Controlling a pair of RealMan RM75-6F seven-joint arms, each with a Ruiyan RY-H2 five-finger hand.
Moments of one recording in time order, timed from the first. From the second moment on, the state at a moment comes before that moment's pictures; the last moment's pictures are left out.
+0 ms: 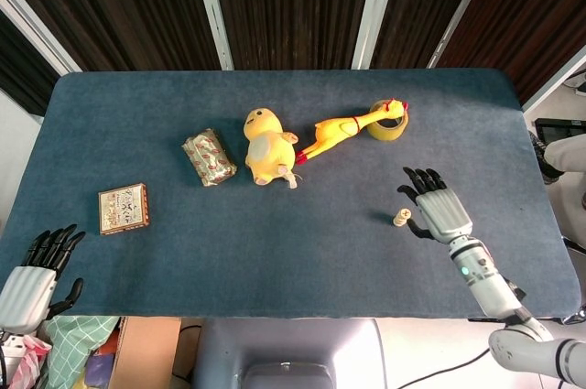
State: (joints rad) left arm -0.12 -1.11 0.03 -1.54 1.64 1.51 -0.08; right arm 0.53 -1.26 0.08 -1.50 -1.27 1.05 -0.20
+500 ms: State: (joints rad) left arm -0.11 -1.12 0.04 -1.52 1.69 1.54 -0.07; right arm 0.15 -1.22 -0.09 -1.58 -1.59 1.60 -0.13
